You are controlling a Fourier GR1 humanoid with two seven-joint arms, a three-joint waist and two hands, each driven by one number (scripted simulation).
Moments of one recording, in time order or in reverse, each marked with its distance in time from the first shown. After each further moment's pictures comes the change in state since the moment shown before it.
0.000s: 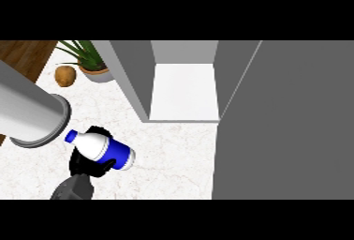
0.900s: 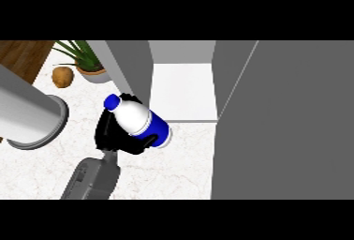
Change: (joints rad) left arm -0.031 -0.059 -0.395 -0.528 0.081 0.513 0.245; right arm -0.011 0.016 0.062 0.013 0.015 -0.034 0.001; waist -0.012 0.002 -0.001
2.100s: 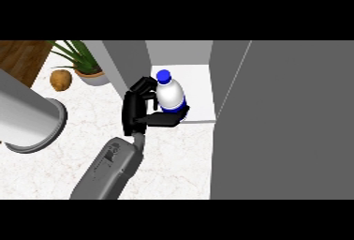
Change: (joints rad) left arm -0.218 0.004 -0.189 0.146 -0.181 0.599 0.000; right arm -0.066 -0.007 -0.003 0.039 -0.028 0.000 0.007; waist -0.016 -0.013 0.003
